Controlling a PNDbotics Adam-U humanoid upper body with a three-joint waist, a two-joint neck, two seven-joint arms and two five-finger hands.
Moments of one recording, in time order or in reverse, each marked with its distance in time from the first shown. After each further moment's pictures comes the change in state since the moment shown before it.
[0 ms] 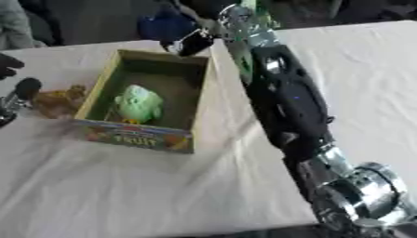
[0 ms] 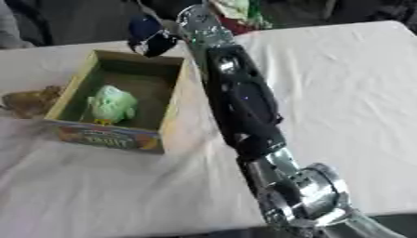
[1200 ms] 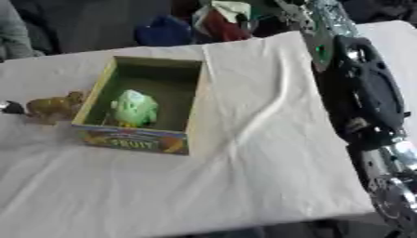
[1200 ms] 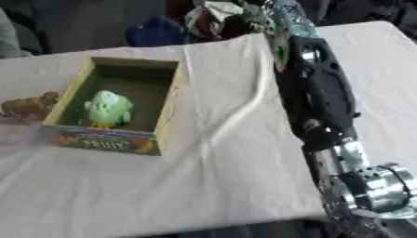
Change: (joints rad) left arm -0.350 0.307 -0.123 0.550 -0.365 -0.197 -0.546; right arm 0.073 -0.137 -0.023 -0.026 -0.138 0.028 0.027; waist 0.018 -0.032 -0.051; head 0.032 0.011
